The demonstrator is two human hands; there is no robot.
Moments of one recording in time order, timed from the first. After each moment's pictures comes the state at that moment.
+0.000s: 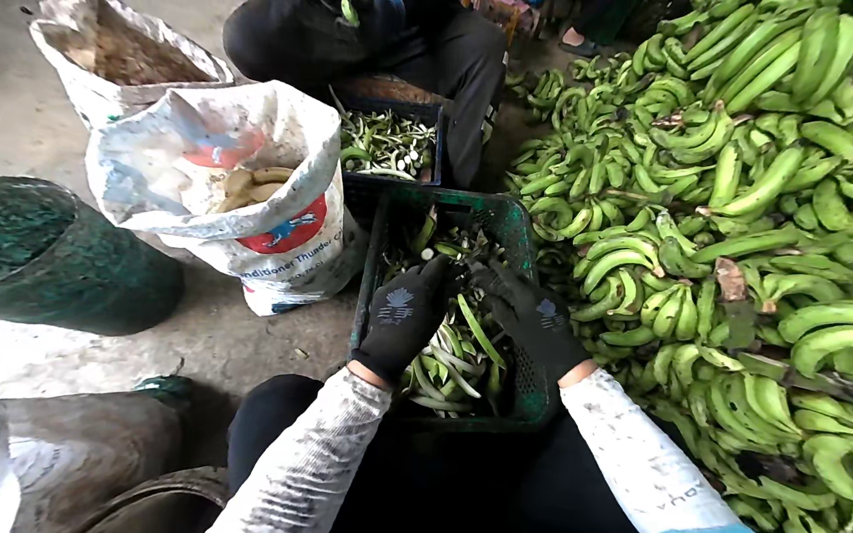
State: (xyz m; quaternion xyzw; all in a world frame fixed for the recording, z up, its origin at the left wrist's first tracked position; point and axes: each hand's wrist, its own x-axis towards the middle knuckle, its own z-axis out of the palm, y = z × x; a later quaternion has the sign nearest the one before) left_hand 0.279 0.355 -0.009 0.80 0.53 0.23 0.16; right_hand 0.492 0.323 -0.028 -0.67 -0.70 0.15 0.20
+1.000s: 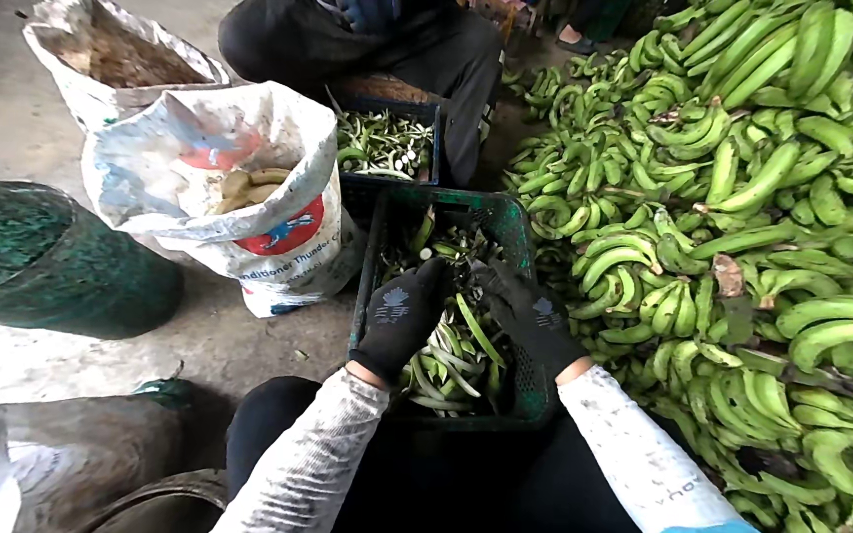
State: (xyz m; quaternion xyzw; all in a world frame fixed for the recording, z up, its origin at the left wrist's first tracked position) left_hand 0.279 0.354 -0.007 0.79 0.54 0.20 0.19; right_hand 0.491 0.323 -0.029 -0.68 -0.70 0.15 0.18
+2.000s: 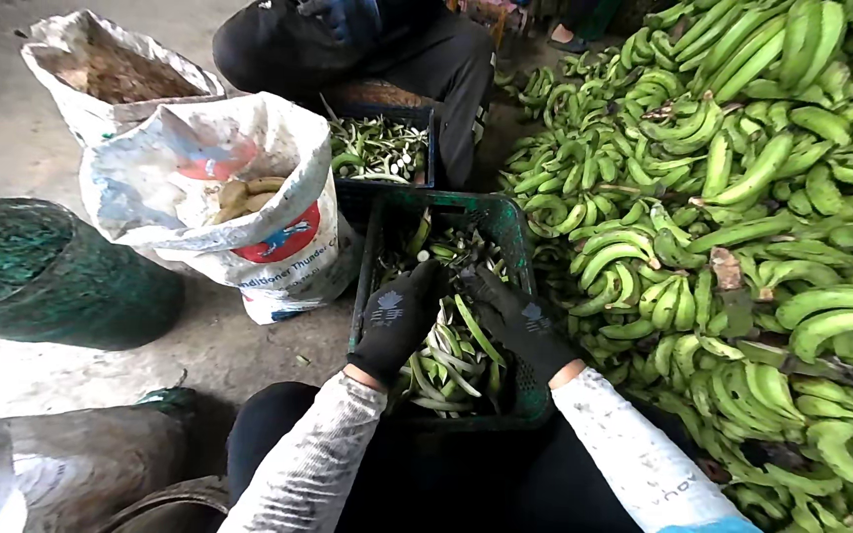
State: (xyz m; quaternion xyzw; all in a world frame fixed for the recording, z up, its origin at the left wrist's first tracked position) left_hand 0.278 0.356 -0.009 0.79 0.55 0.20 0.20; right_hand 0.486 0.322 -0.034 -0.69 -0.69 0.18 0.17
